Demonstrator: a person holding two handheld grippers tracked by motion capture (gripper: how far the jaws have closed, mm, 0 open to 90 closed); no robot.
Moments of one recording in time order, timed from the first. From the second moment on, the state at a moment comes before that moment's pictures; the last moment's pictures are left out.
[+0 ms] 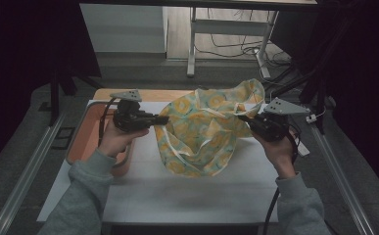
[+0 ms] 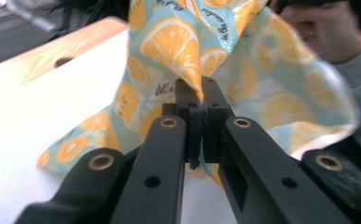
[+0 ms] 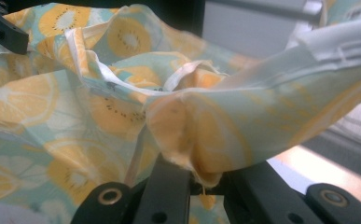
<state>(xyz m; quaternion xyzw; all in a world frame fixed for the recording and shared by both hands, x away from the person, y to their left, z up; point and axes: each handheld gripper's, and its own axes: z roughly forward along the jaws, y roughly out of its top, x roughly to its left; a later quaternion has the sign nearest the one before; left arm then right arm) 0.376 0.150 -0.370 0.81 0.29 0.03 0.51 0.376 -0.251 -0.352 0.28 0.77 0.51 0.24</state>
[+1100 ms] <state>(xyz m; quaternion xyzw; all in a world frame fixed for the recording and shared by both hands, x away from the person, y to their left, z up) 0.406 0.145 -0.427 0.82 0.36 0.02 0.44 0.415 -0.278 -0.425 0.35 0.81 0.46 0.13</state>
